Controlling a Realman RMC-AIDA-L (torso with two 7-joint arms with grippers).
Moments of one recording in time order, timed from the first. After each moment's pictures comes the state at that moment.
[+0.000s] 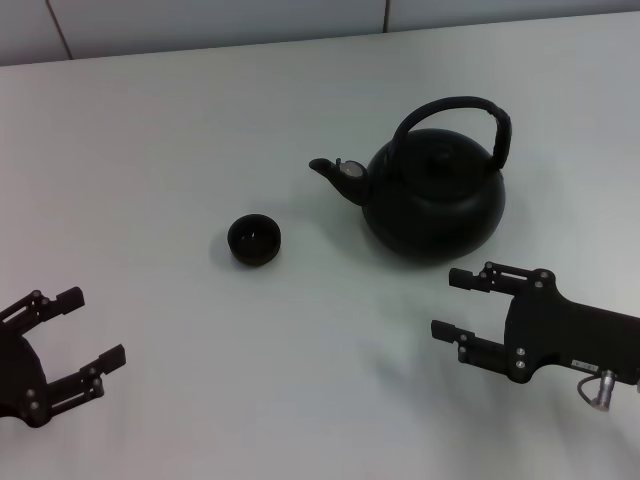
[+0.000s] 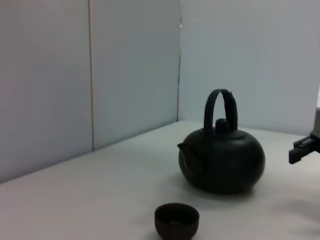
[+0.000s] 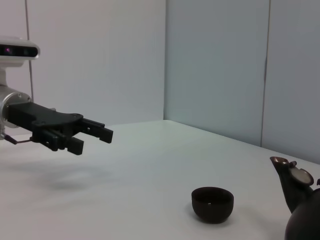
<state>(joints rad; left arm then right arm) -0.28 -2.00 0.42 0.38 2.04 1.69 -0.74 0.25 2.08 -0.67 -0.38 -1.84 -1.58 0.65</state>
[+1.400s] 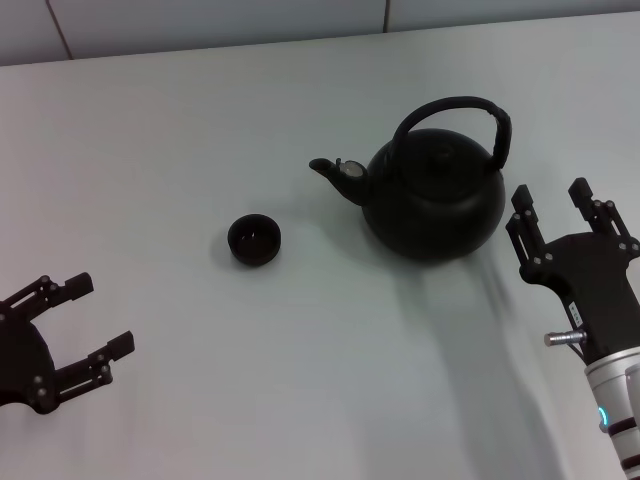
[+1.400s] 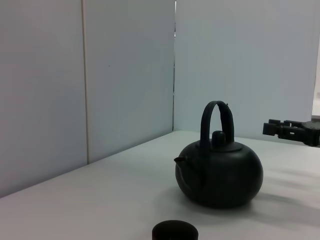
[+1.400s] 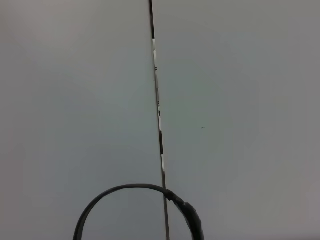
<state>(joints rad) -0.30 -2.01 0.42 0.39 2.03 1.70 -0.74 0.21 2.09 -0.07 0.59 -1.40 -1.55 -0.28</state>
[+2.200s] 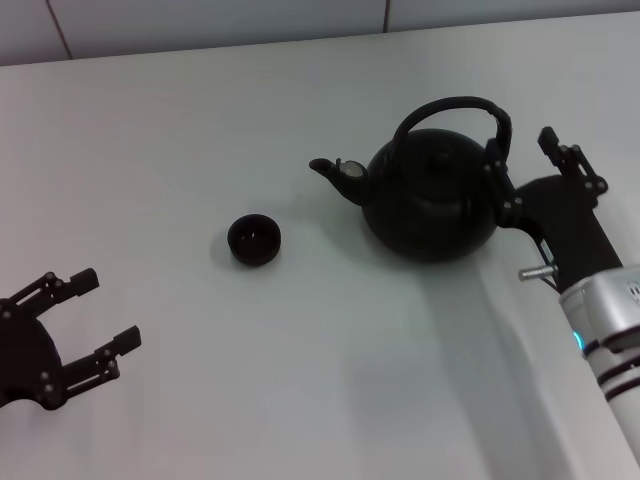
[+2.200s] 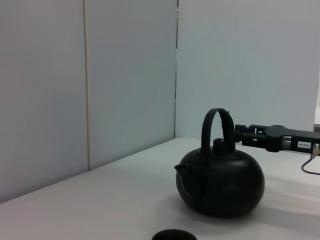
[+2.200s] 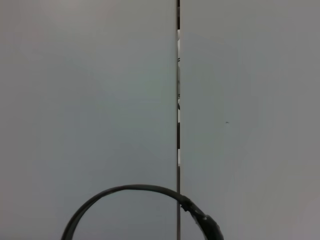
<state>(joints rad) -0.30 -2.03 0.41 0.38 2.03 1.70 -0.74 0.36 2.09 0.01 0.48 -1.40 -1.39 -0.25</state>
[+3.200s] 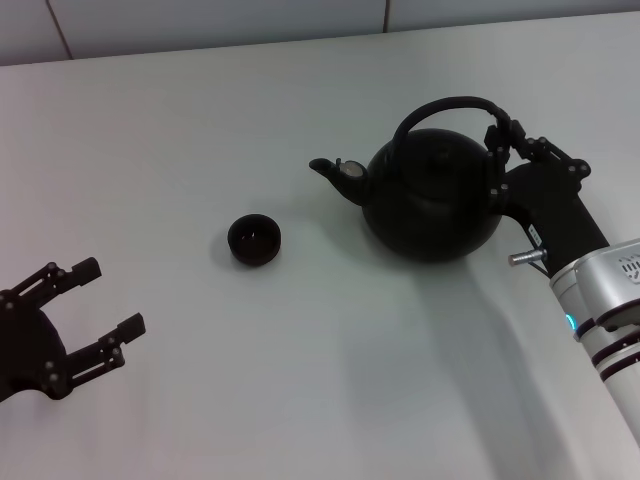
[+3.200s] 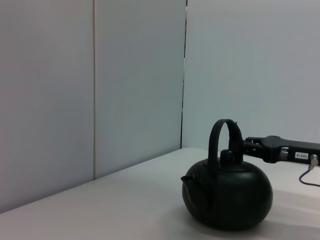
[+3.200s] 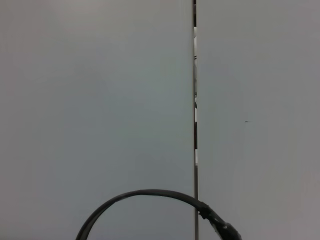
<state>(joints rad) -0.30 -2.04 0.40 0.39 2.01 1.70 -0.75 0.40 2.09 0.01 0.44 -1.43 -1.34 -0.19</state>
